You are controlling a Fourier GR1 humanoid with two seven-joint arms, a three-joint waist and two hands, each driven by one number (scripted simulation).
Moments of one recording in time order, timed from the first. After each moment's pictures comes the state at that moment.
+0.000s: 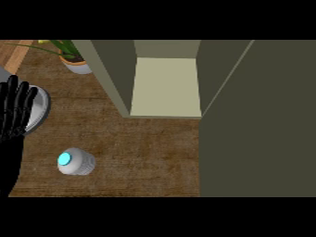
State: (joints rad) left arm 0.02 0.12 0.00 -2.10 -0.06 -0.02 0.01; right arm 0.00 -0.09 -0.05 -2.10 0.02 -0.01 -0.01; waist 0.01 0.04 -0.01
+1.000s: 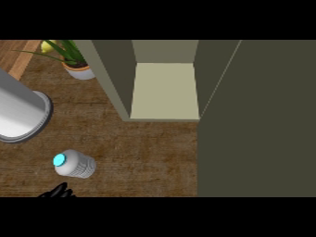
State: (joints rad) left arm 0.49 0.44 -0.12 -2.33 0.61 -0.55 0.20; right arm 0.31 -0.14 -0.01 -2.38 -0.31 0.17 0.22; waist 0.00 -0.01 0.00
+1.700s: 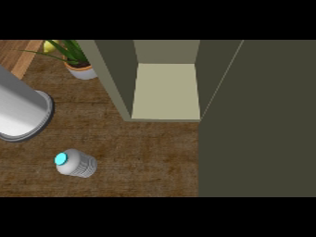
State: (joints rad) left arm 0.73 0.56 0.03 -2.35 0.68 -0.67 0.09; right arm 0.38 -0.14 -0.04 -2.39 -0.33 0.22 0.21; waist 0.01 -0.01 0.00
